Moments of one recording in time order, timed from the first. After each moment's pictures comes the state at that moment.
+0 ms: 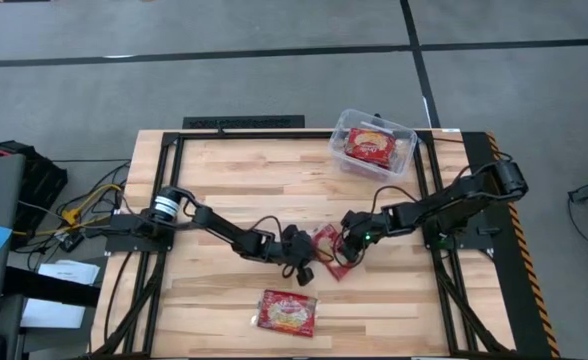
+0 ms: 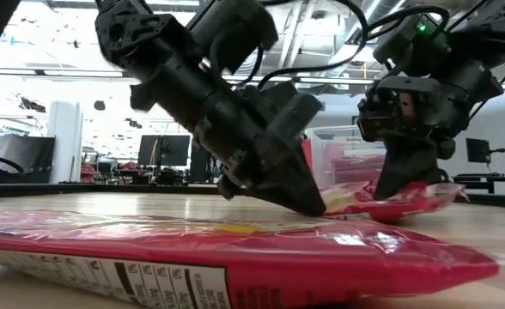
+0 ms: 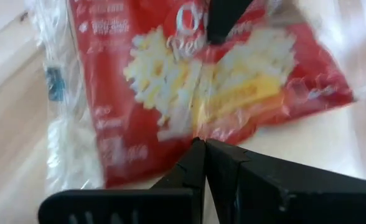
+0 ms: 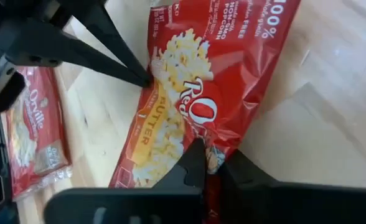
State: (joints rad) left arm -0.23 2.10 1.09 0.33 -0.31 -0.52; right arm 0.13 1.49 0.48 0.19 -0.10 0.91
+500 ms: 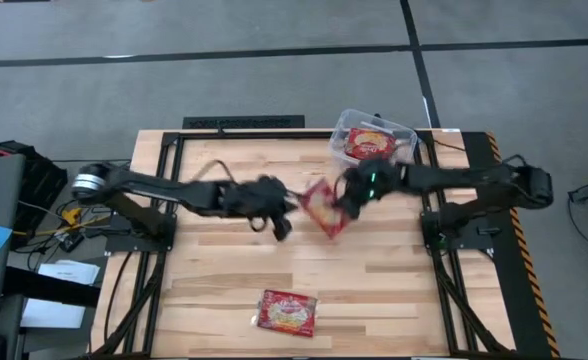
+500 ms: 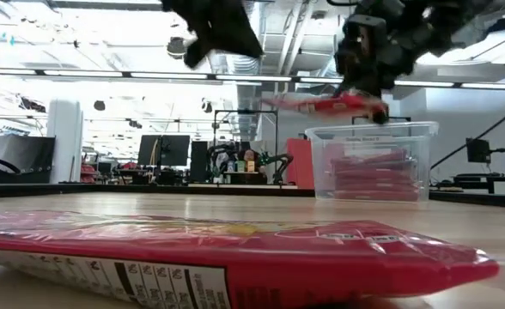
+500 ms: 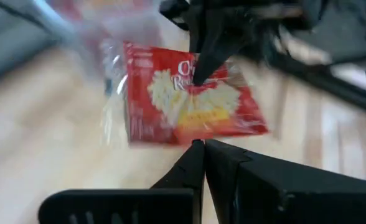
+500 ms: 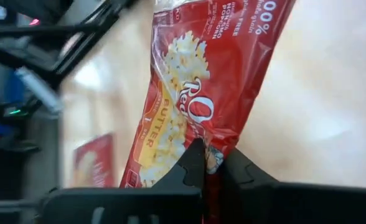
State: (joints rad) left arm -0.06 1.46 1.10 -0.10 -0.32 -0.43; right arm -0.28 1.21 0.72 -0.14 -0.31 0.55
